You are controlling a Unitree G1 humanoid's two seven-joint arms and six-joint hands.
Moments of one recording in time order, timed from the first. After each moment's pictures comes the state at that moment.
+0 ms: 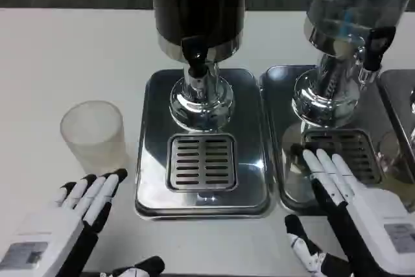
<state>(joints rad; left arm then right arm) 0.59 0.50 0.06 -0.28 0.79 -0.32 0.06 0.51 -0.36 0.20 -0.33 -0.83 -0.24 -0.24</state>
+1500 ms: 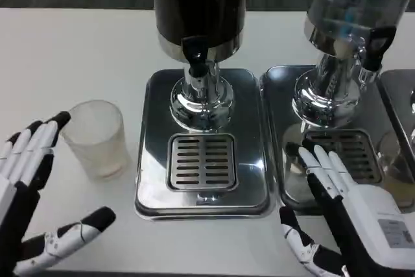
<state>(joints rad) 0.48 0.53 0.22 -0.07 0.56 -0.60 0.24 0.47 -0.30 0.22 -0.28 -0.80 -0.23 -0.24</state>
